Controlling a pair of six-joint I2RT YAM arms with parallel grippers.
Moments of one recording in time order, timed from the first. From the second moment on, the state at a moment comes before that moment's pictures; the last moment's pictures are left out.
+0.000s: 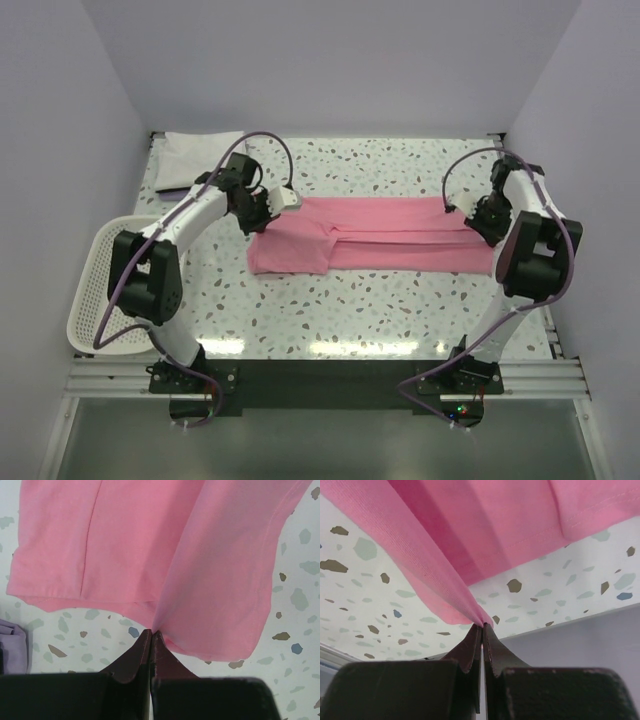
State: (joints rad) left arm -0.30 1.71 1.32 -0.78 0.33 0.90; right arm -0.27 1.89 1.48 -1.14 0.01 -1.32
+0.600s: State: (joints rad) left arm -0.28 1.79 1.35 -0.77 0.32 0.90; right arm -0.23 2.00 1.57 -1.13 0.04 -1.31
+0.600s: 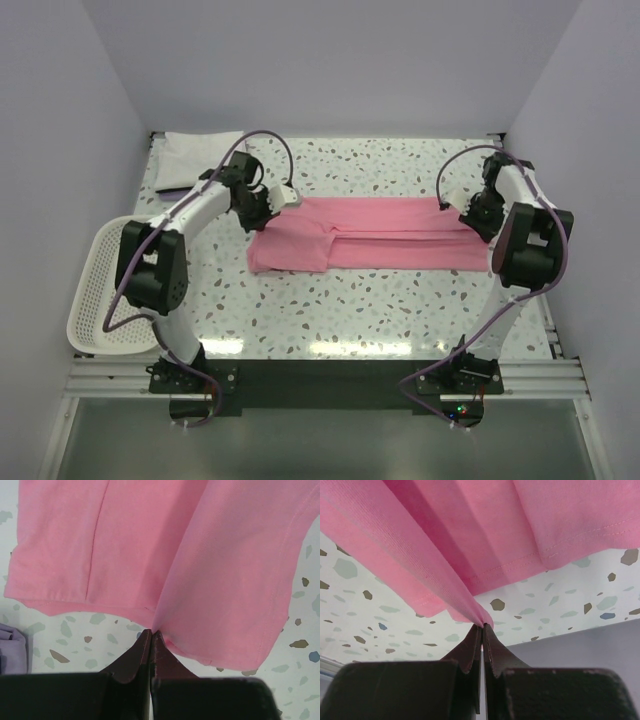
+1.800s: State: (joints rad) left arm -0.30 1.94 1.46 -0.76 0.26 0.91; right arm -0.23 2.03 1.56 -1.11 0.06 -1.30
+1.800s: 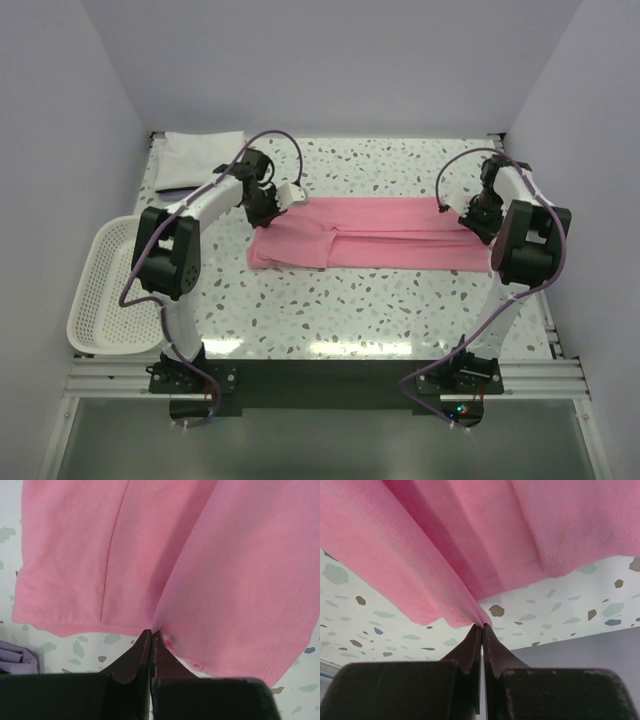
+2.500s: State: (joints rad) left arm -0.31 1.85 1.38 -0.76 0.26 0.93; right arm -0.23 1.95 1.45 -1.11 0.06 -1.31
